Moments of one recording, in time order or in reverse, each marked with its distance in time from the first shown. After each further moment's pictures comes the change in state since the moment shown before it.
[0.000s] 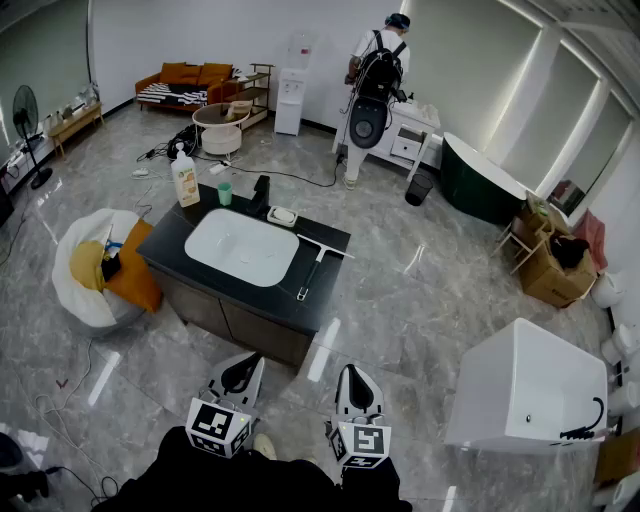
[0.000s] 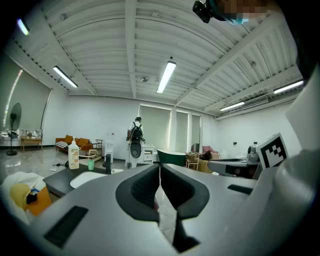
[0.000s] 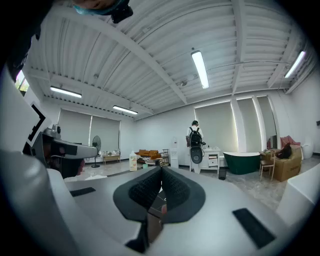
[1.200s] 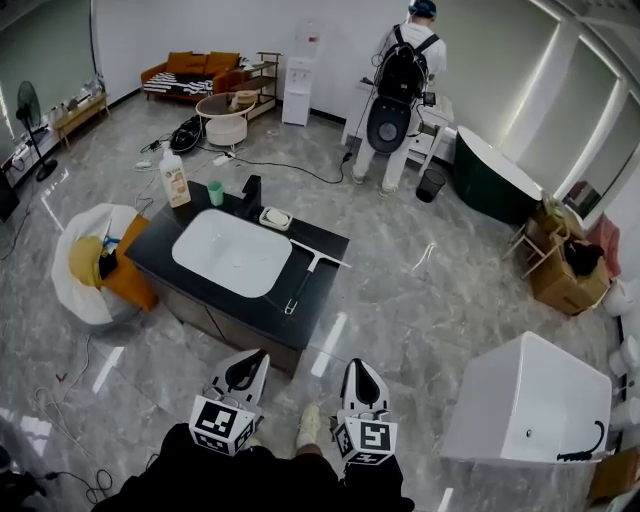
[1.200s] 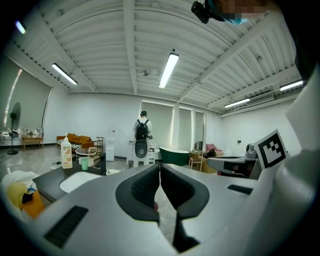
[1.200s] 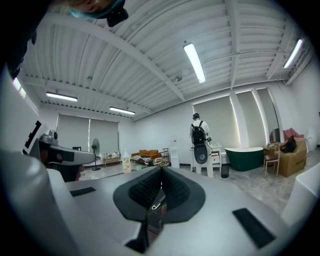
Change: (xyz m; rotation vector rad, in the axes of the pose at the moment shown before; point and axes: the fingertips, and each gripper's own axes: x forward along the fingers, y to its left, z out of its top) left arm 0.125 -0.005 0.001 -0.010 0.034 0.030; right arm 0.091 -0.097 0.003 0.056 0.010 0.025
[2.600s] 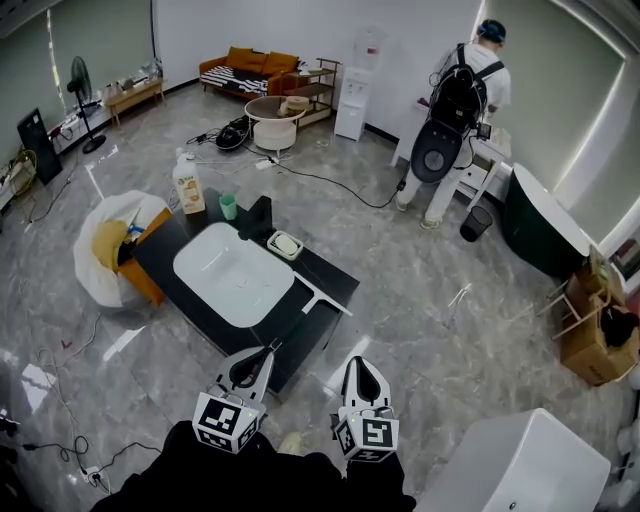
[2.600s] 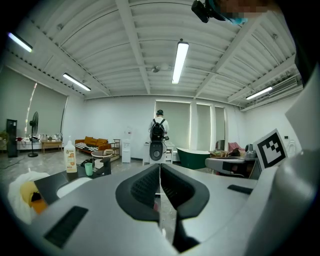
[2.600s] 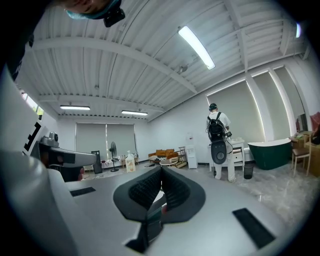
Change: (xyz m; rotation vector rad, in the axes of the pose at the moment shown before) left arm 0.187 0.010 0.031 -0.012 -0.008 0.231; right arm 0.180 -0.126 0.023 0.023 0.019 0.251
